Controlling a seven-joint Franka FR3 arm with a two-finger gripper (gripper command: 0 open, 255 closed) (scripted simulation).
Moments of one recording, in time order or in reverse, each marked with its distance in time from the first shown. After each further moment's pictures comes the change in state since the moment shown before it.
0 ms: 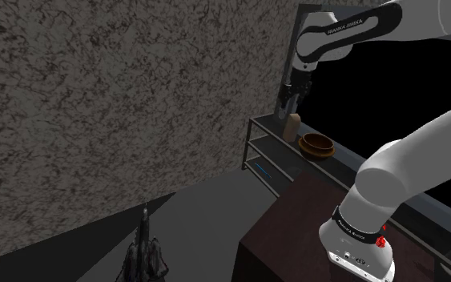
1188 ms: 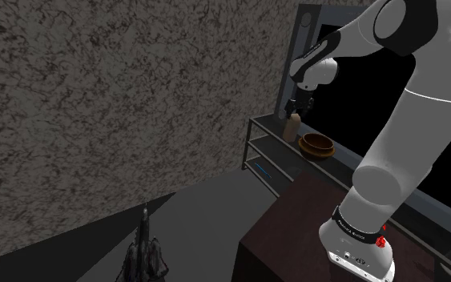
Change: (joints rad) arm -0.068 0.494 -0.207 0.185 0.240 0.272 -0.269
